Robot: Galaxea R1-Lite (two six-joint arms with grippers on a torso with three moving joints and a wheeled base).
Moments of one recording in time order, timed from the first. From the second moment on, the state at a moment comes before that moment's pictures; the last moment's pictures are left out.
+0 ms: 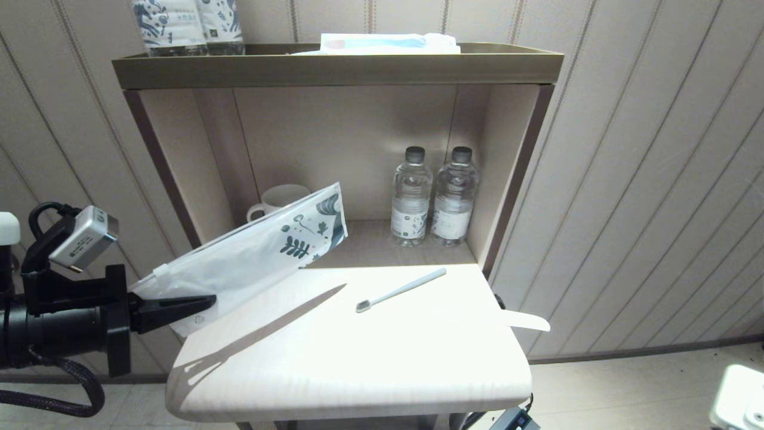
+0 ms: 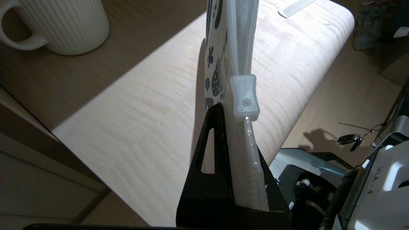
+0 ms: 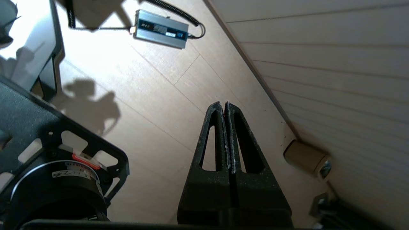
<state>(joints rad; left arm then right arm) -0.01 1.33 -0.59 -0.25 -0.84 0.38 0.62 0.96 -0.70 0.65 -0.44 -0.42</state>
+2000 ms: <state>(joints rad) -0.08 1.37 -0.58 -0.25 -0.84 0.38 0.23 1.25 -0.53 -0.04 0.17 1.02</state>
